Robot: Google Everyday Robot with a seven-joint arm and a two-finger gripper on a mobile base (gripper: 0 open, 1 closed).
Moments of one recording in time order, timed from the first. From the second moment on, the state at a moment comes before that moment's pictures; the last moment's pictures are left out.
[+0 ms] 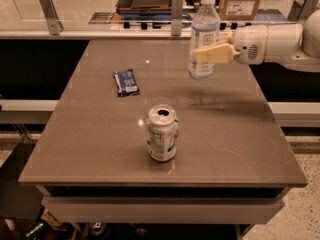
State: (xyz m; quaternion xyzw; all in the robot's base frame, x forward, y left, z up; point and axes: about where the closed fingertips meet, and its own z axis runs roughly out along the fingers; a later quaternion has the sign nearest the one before) arm 0.646 -0.114 0.948 -0.42 0.66 0.37 0.51
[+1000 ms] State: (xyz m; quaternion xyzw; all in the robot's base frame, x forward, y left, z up) arm 0.610 -0.110 0.952 -0.42 0.65 0.39 0.51
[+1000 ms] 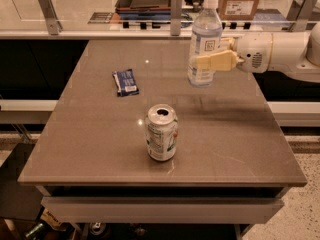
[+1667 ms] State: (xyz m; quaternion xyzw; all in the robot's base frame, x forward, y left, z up) arm 0.560 -0.099 0.948 -0.44 0.62 0.42 0.48
